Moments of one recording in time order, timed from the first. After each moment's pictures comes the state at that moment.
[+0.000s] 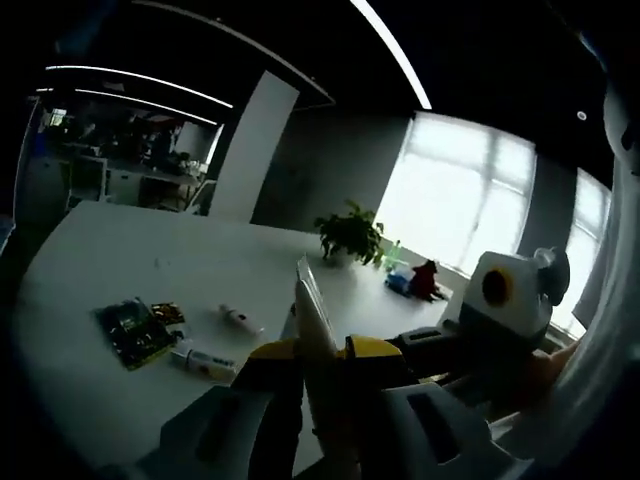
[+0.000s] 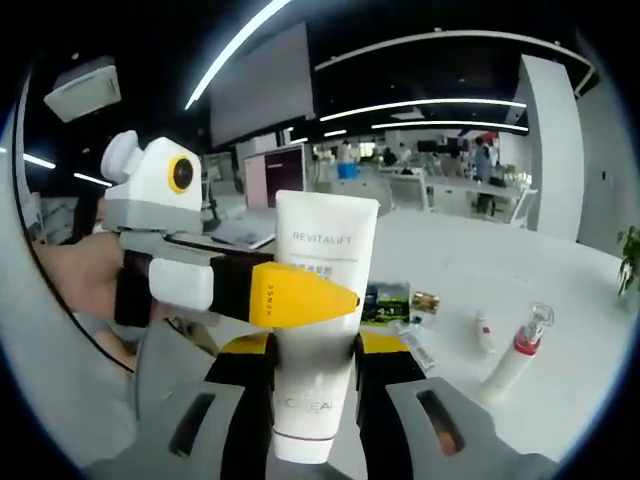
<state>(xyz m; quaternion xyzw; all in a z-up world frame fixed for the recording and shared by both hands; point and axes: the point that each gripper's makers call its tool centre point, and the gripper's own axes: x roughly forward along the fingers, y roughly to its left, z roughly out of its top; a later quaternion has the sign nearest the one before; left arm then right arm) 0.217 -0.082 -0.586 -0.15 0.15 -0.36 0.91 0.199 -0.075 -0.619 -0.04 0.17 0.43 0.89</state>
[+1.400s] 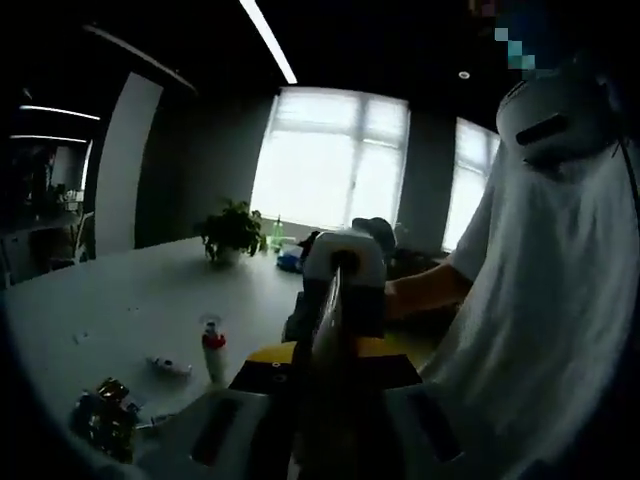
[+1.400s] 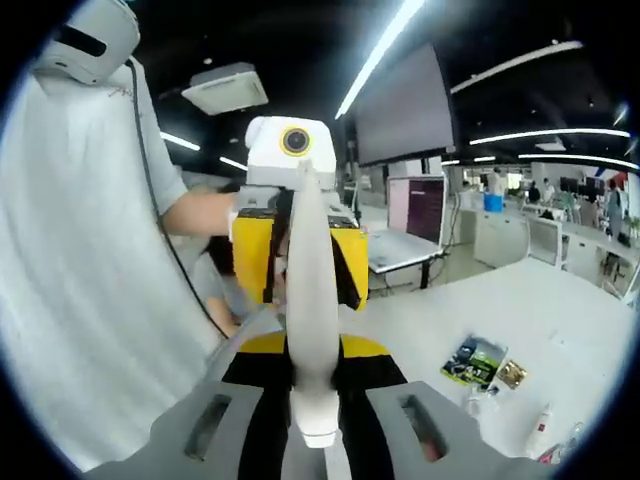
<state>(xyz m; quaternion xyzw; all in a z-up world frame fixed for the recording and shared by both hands) 0.166 -0.116 -0.518 0.01 0.11 -0.61 0.78 0.157 -0.065 -0.573 -0.06 0.09 0.71 0.70</state>
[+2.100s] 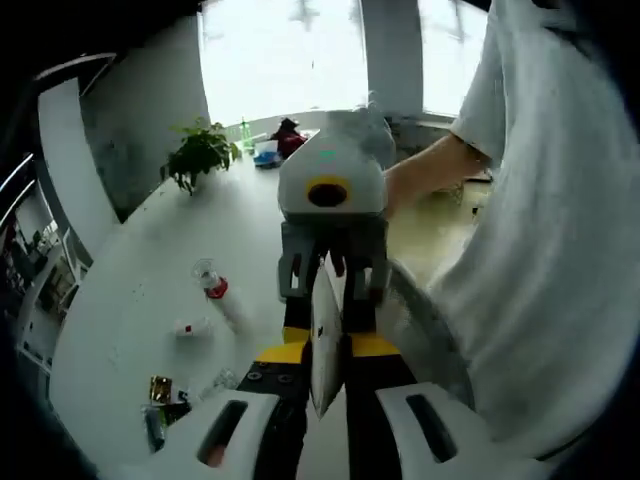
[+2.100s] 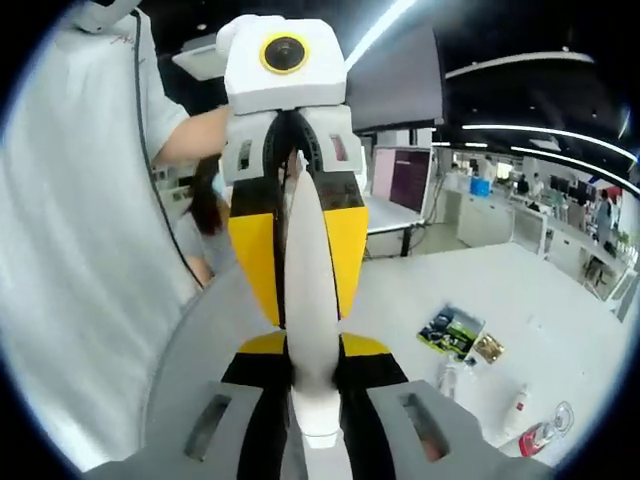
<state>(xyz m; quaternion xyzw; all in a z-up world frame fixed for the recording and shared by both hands) 0.172 -0.136 -0.581 0.26 0.25 -0.62 0.70 0.177 -0.088 -0.624 -0.14 0.12 0.68 0.71</state>
